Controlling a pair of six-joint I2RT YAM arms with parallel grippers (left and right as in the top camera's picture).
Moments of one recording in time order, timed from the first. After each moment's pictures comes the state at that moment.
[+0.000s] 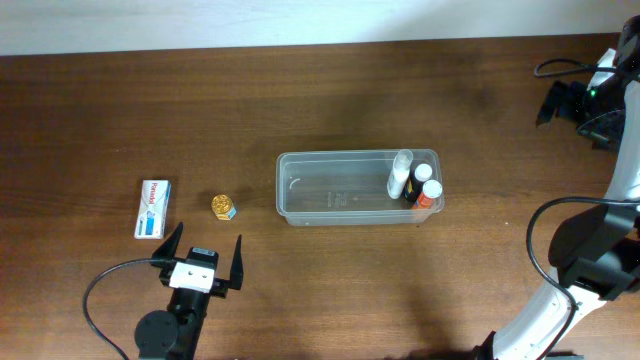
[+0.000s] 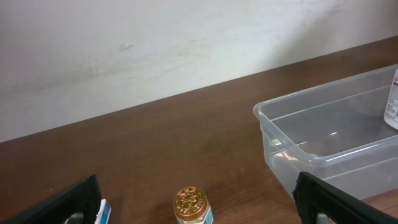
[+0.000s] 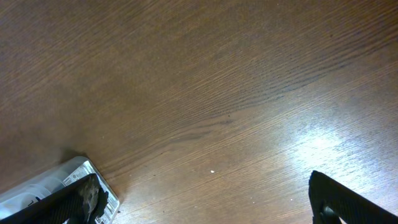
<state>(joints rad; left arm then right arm) -0.07 0.01 0.01 -0.07 0.12 0.19 -0.42 2.08 2.21 -1.51 -0.05 0.11</state>
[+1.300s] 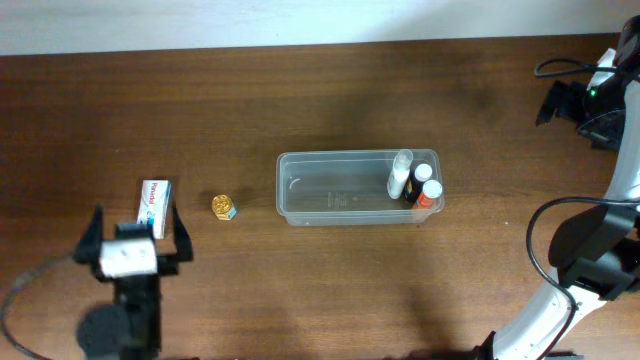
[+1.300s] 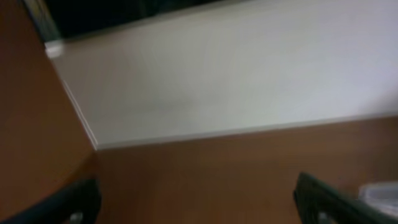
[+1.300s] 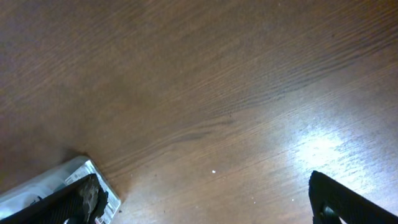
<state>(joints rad) 0.13 0.32 0.47 -0.17 -0.02 0.19 -0.42 2.08 2.21 -1.51 -0.06 0.11</state>
